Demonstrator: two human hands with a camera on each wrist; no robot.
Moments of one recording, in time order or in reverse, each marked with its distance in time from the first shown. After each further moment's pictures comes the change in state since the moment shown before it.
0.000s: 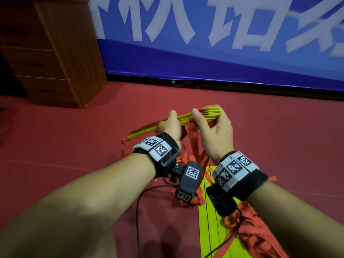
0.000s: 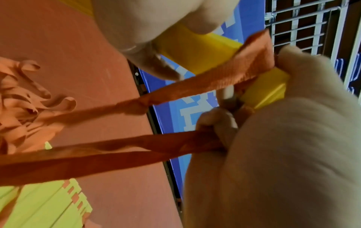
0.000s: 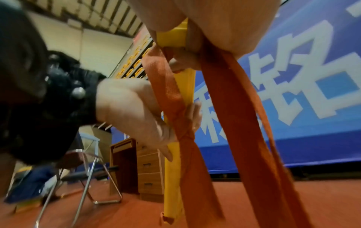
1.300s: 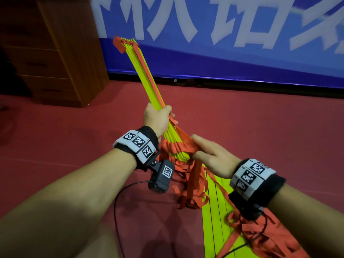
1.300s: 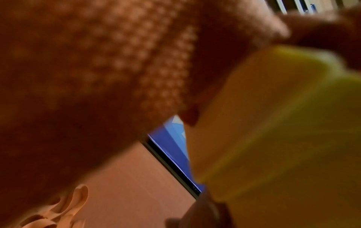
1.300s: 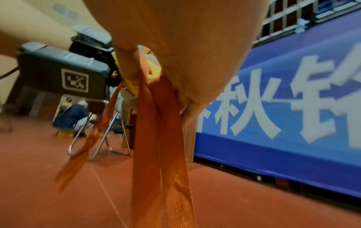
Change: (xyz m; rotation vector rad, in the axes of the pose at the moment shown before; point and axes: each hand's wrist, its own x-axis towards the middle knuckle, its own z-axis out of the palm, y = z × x) left_hand 0.009 0.042 -0.042 0.200 -0.198 0.422; right_hand -0.016 0.032 -0.022 -0.348 -0.849 -0.057
